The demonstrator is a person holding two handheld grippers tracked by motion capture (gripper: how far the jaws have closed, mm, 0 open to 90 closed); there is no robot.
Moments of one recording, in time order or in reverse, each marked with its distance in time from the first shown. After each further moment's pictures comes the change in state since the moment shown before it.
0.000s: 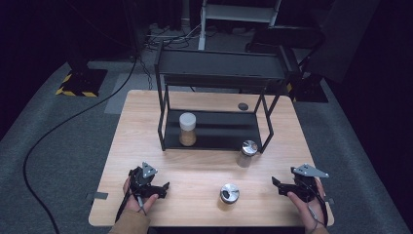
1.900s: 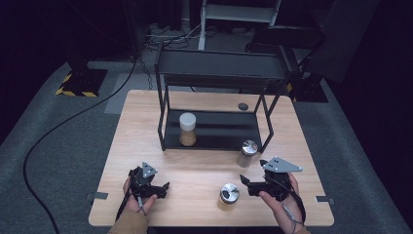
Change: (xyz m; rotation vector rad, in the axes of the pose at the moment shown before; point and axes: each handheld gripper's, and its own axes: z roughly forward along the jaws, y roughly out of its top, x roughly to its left) left arm 0.000 0.000 0.000 0.000 0.000 0.000; right arm 0.088 0.074 -0.017 -0.060 0.159 -0.101
